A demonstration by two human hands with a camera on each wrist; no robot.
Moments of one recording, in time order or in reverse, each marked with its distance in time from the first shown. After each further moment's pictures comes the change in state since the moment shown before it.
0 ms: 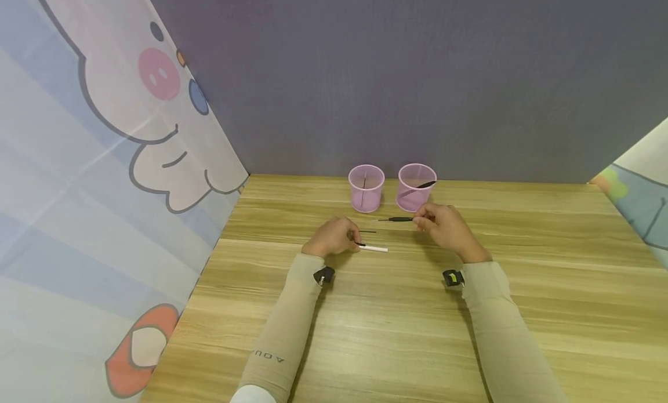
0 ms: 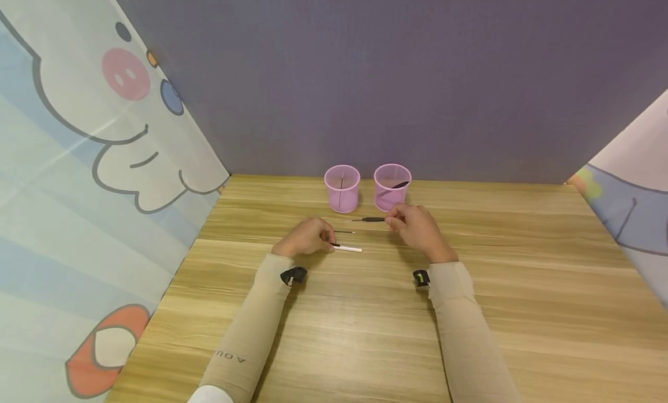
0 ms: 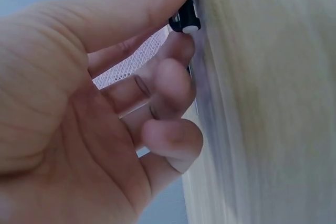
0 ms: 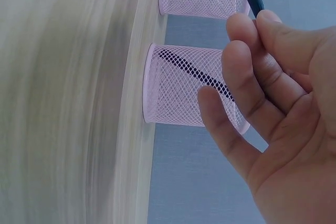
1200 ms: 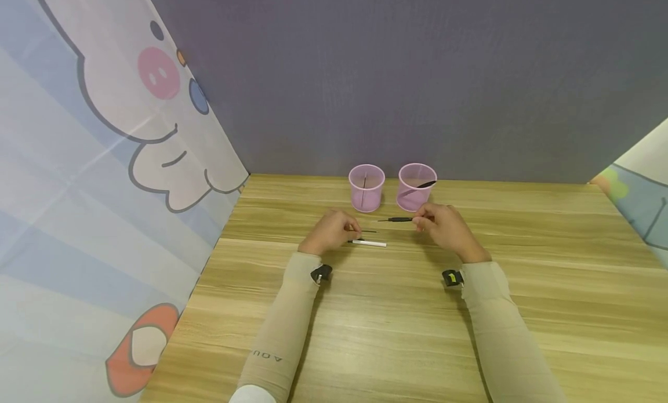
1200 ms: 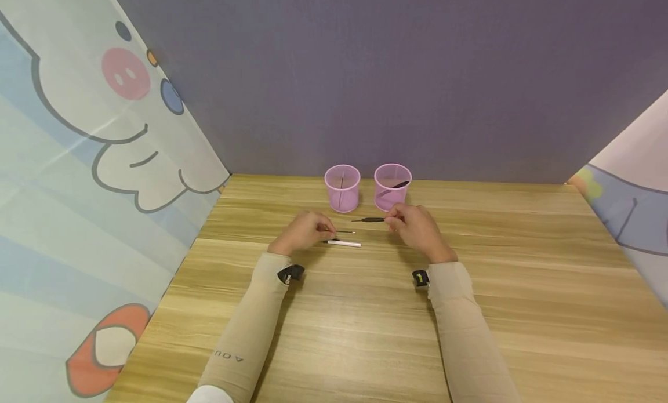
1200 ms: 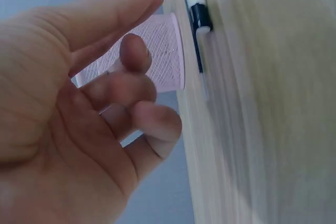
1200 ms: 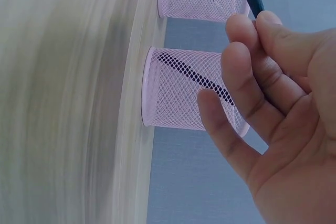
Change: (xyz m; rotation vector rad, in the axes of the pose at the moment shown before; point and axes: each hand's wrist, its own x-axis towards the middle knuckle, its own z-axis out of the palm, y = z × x) left_hand 0.003 -0.003 -0.006 -0.027 0.120 0.077; right_hand 0.001 0.001 0.002 -0.021 0.008 -0.017
